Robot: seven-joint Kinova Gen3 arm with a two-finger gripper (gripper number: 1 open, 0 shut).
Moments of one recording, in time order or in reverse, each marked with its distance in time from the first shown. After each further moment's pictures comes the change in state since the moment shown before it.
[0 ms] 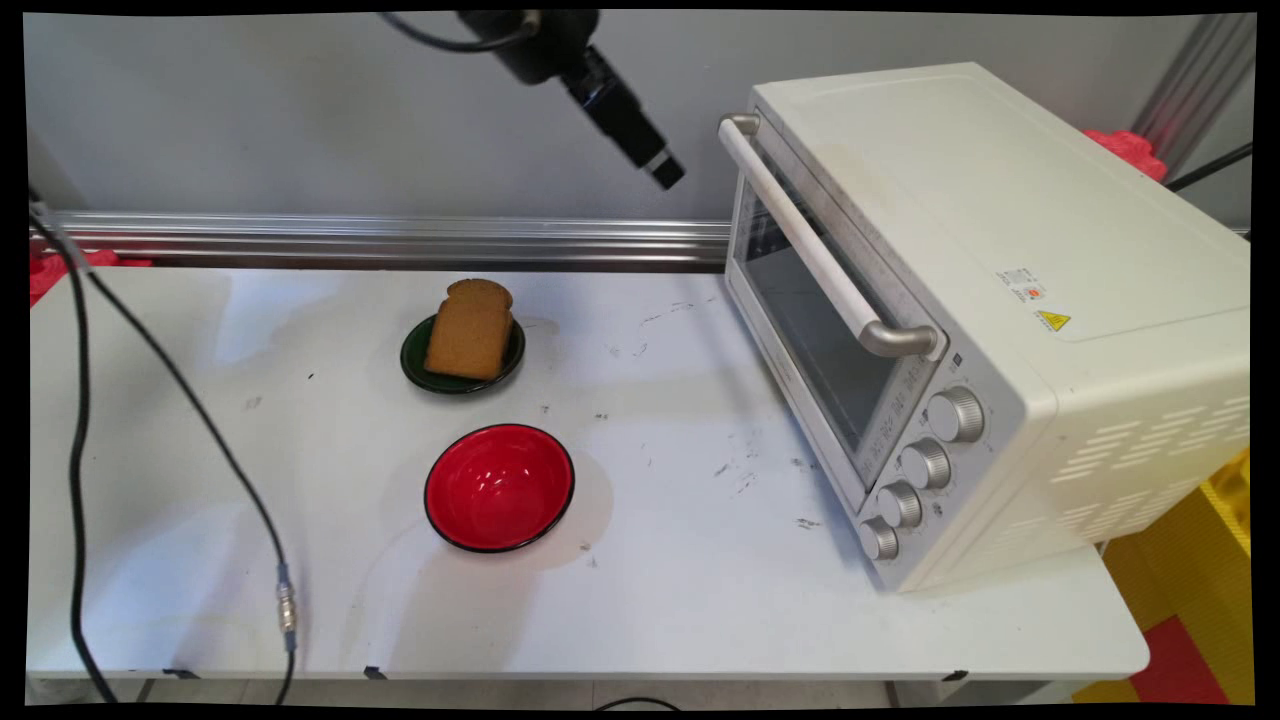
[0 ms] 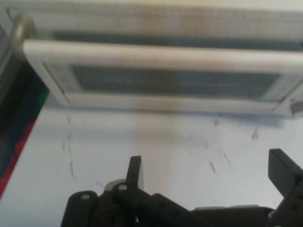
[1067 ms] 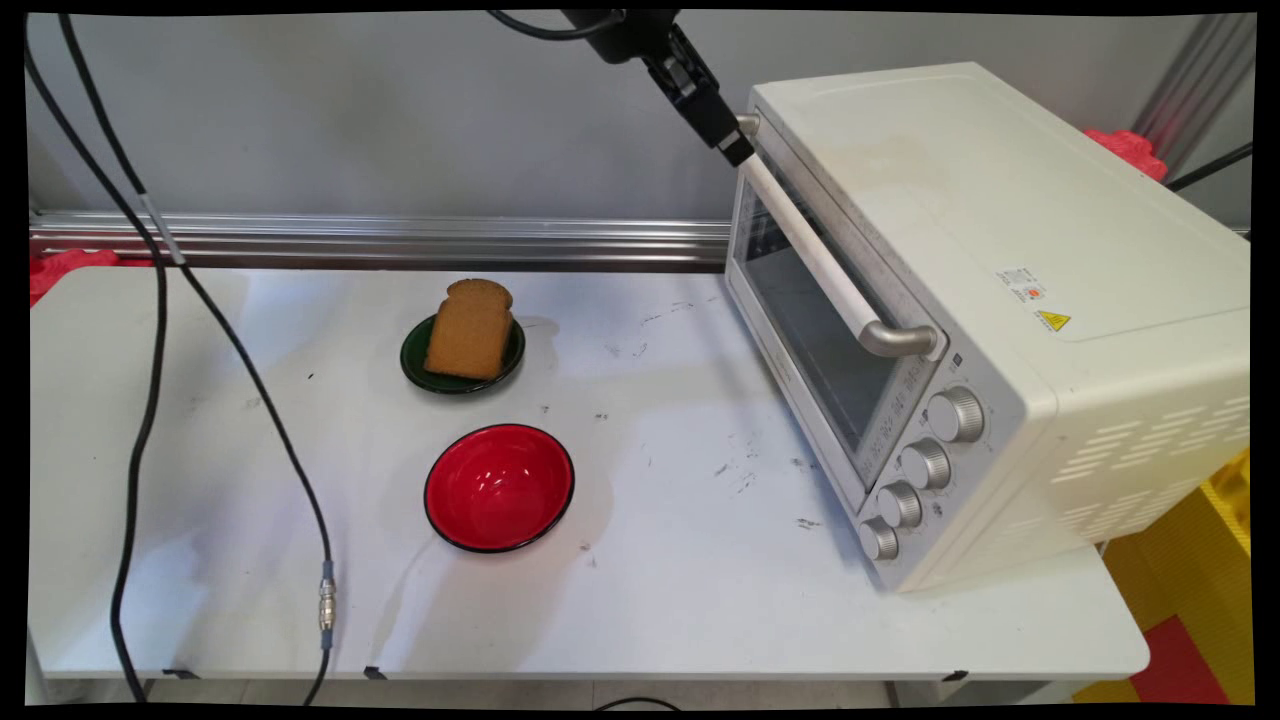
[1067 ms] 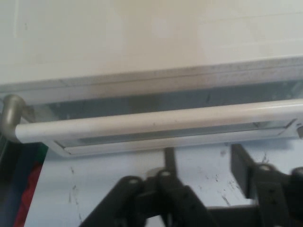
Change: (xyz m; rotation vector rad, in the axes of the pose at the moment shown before) arm 0.044 -0.008 0.031 -0.030 0.032 0.129
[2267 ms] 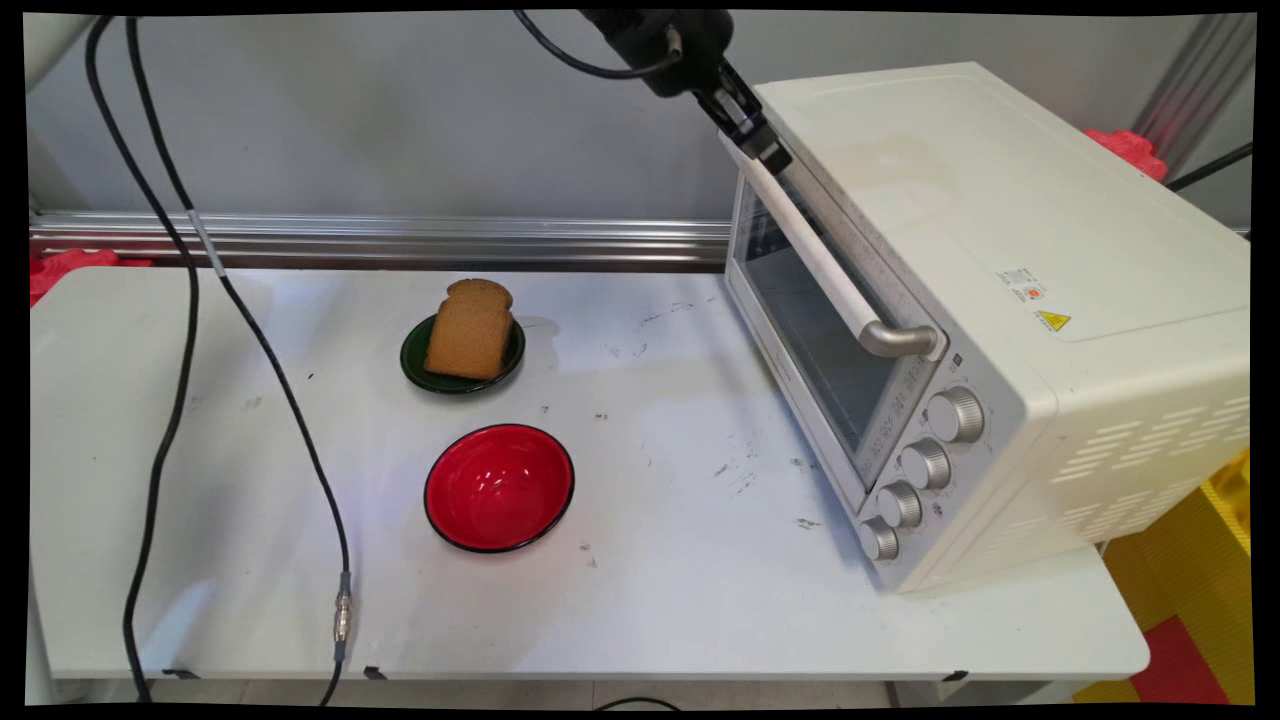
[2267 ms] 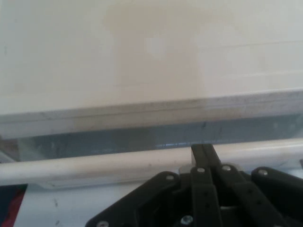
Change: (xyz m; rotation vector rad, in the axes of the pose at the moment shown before) arm 0.003 -0.005 0.046 -0.030 0.058 -0.020
